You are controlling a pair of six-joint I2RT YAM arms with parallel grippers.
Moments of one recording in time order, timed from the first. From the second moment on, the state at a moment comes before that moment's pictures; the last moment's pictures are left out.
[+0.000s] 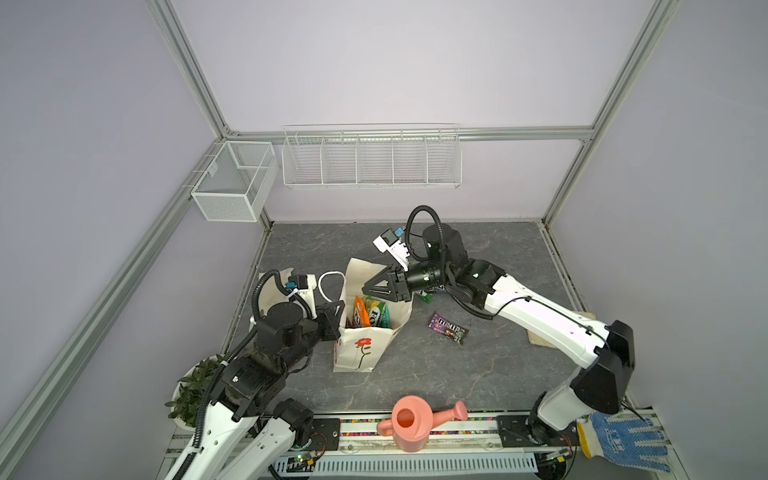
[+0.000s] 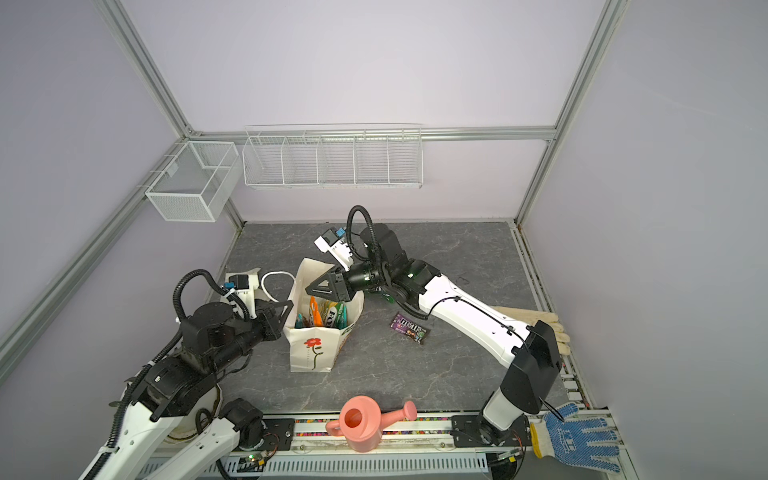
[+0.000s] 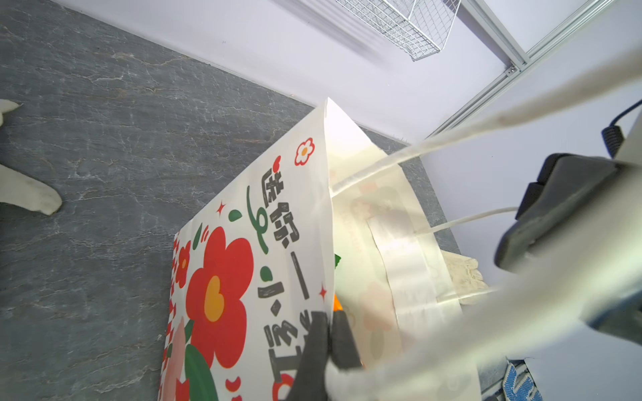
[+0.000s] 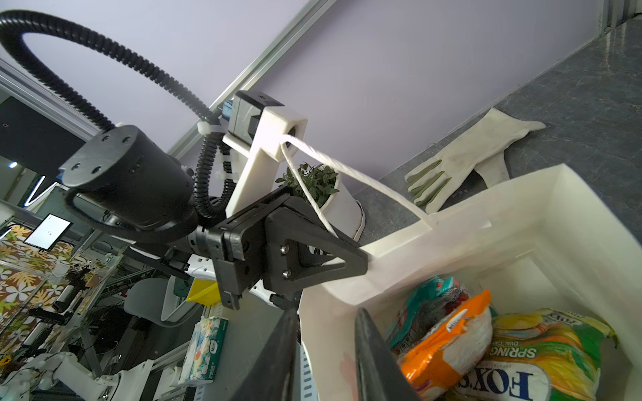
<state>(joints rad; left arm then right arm) -0.56 0.59 0.85 -0.65 0.01 -0.63 0.86 1.60 1.51 -0.25 -0.79 0.41</state>
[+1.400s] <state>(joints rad) -0.56 0.61 0.84 -0.63 0.00 -0.63 0.87 1.27 1.41 -0.52 -0.41 0.27</state>
